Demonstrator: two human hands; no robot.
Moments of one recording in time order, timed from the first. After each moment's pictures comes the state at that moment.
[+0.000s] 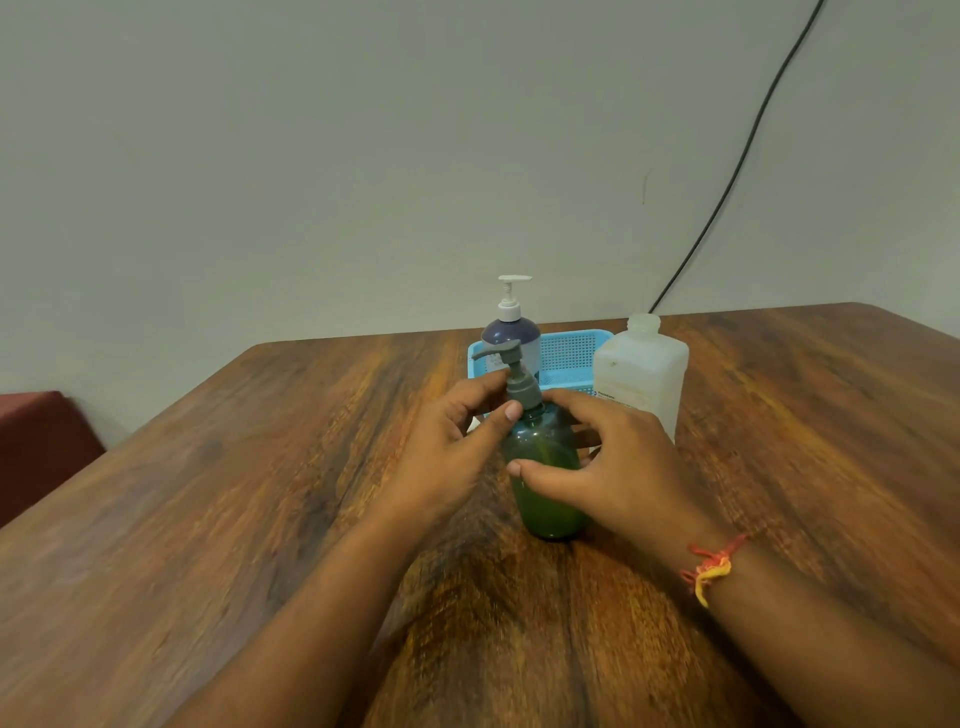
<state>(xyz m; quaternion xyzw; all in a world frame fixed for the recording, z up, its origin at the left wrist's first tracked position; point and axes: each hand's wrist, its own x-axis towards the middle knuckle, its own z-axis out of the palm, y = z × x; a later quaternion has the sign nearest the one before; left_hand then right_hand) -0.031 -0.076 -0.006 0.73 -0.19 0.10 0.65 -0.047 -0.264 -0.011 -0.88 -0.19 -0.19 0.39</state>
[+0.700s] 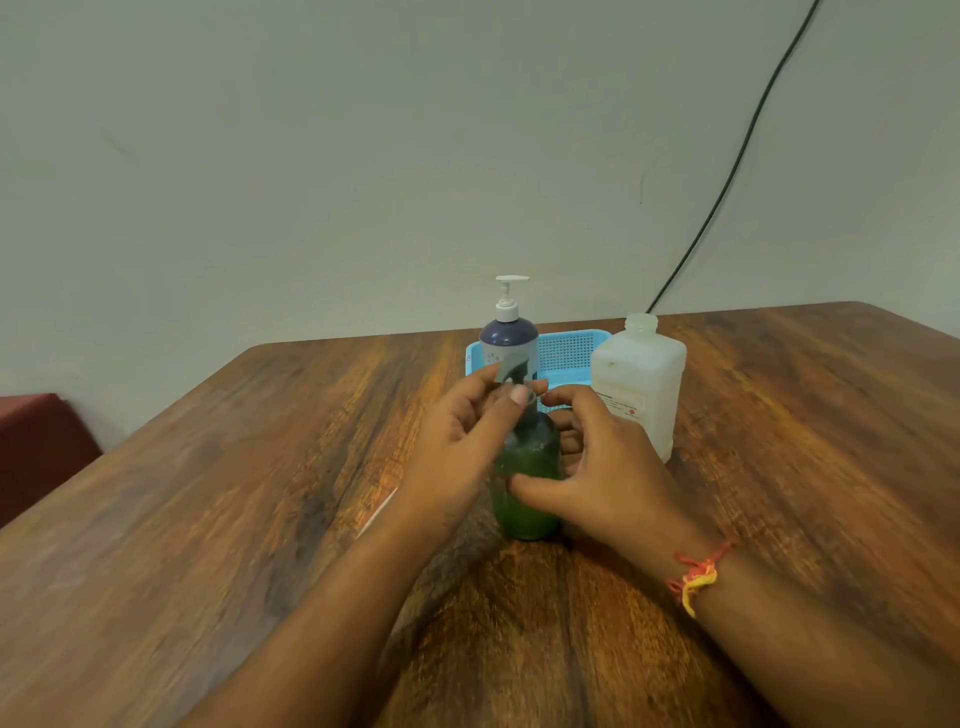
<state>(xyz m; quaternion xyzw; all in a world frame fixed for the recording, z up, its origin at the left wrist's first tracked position) -0.047 -0.092 0.003 0.71 -0.18 0.10 0.67 -0.047 -0.256 -0.017 -0.86 -0.17 -0.14 0.46</state>
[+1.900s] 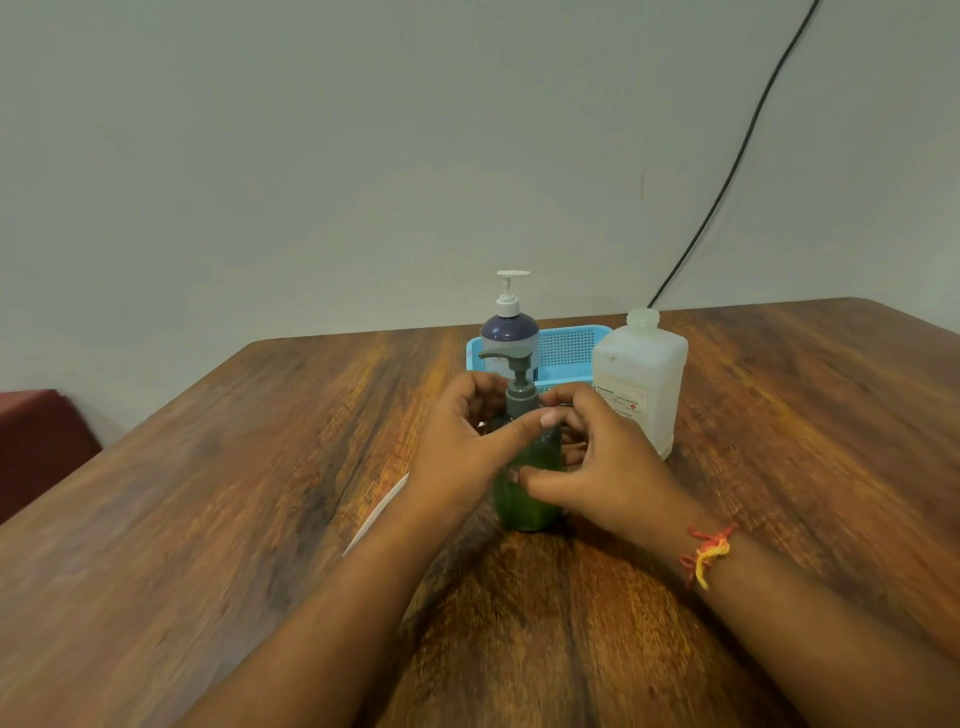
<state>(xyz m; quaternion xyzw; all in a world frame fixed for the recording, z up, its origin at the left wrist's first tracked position) -0.045 -0.092 -0.002 0.73 -0.15 0.14 0.65 -0.044 -0.257 -0.015 -0.83 -0.18 -0.08 0.52</state>
